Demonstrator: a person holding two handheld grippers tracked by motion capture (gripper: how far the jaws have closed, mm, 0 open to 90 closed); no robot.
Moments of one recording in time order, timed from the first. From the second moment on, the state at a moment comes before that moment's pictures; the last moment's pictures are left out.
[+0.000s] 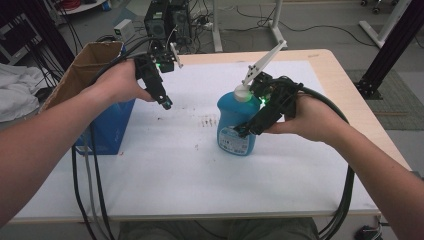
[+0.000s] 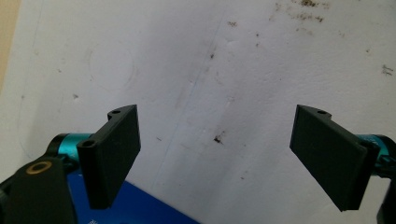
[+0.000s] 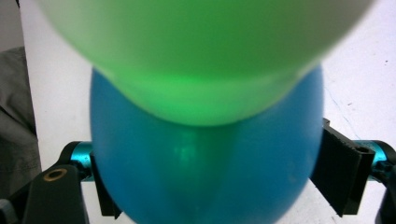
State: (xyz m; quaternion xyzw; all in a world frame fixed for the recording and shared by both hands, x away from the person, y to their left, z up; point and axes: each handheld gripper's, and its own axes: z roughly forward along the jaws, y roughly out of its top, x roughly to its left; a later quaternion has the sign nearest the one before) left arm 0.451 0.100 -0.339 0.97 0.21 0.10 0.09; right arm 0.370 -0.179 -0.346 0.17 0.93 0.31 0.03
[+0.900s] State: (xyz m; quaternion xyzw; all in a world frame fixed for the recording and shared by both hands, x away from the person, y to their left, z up) left arm 0.451 0.102 -0.338 0.97 0.22 0.11 0.09; right arm 0.367 -0.184 -0.351 0.15 0.93 0.34 0.03
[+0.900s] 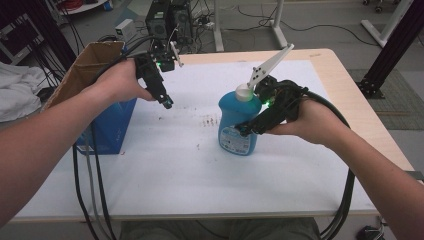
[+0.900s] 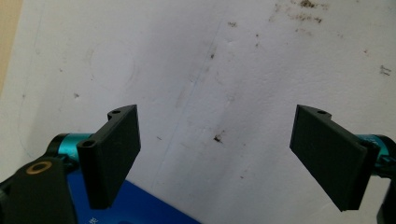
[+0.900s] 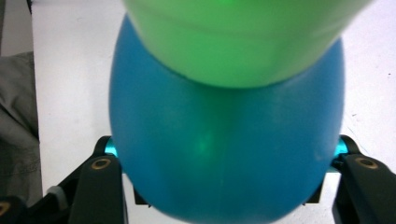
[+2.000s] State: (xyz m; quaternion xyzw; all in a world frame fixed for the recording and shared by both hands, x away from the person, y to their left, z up) left arm 0.433 0.101 -0.293 0.96 0.19 0.10 0.16; right arm 0.378 -0.186 -0.332 0.09 0.93 0.37 0.02
